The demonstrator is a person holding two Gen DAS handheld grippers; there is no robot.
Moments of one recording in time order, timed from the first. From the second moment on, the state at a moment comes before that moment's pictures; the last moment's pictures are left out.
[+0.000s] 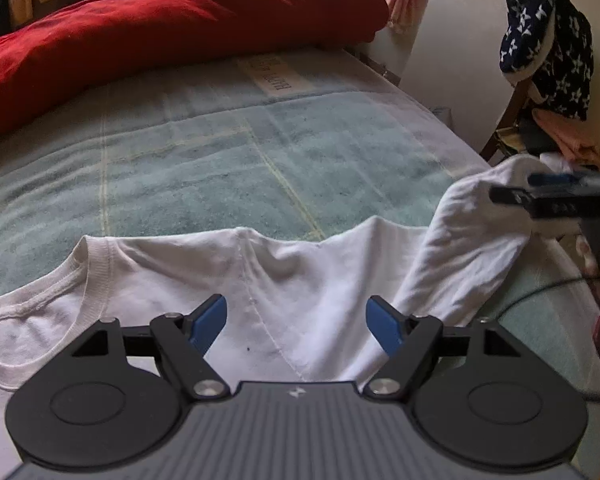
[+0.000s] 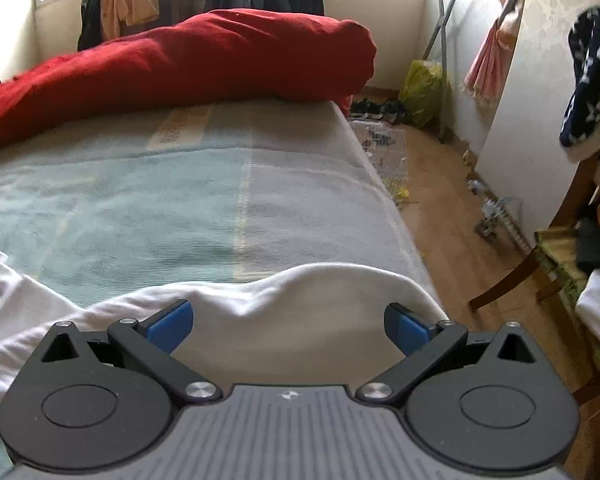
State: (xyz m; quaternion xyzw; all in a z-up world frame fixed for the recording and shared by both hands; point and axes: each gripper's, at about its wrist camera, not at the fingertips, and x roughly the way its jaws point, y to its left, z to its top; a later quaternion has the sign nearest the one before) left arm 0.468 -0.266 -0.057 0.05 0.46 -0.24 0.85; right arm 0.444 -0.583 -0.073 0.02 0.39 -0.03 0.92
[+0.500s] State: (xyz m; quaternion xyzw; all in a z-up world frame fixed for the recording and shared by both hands) left arm 0.471 -0.279 -0.057 0.06 0.46 -0.26 0.85; right arm 0.435 -0.651 -0.088 0.12 0.38 -0.11 0.91
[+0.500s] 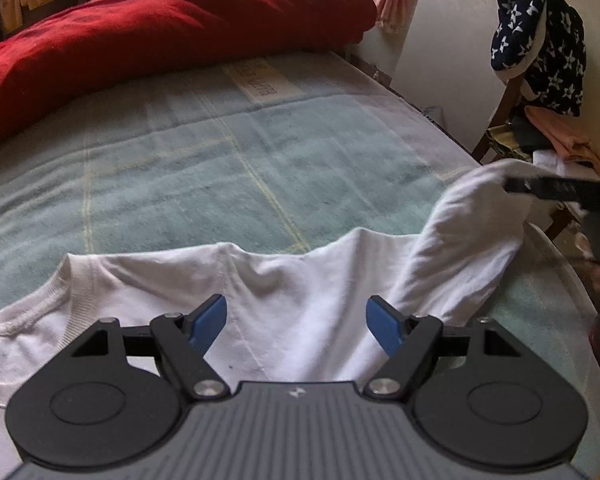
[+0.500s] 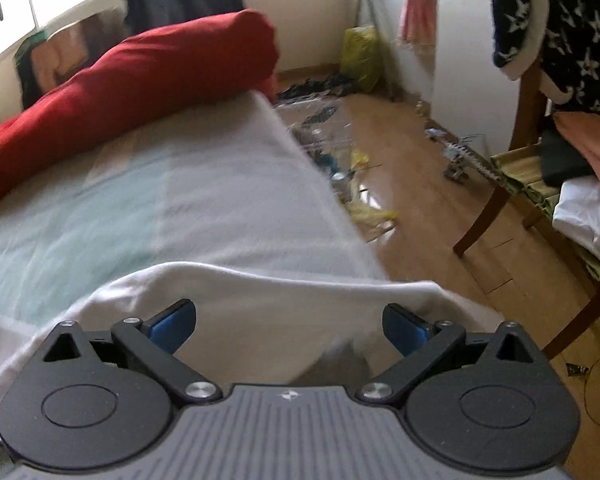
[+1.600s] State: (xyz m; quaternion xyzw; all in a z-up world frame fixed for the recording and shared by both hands) left arm 0.457 -0.283 -0.064 0.06 0.47 -0.25 0.84; right arm 0.401 -0.761 -0.150 0.45 0.31 -0.18 0.82
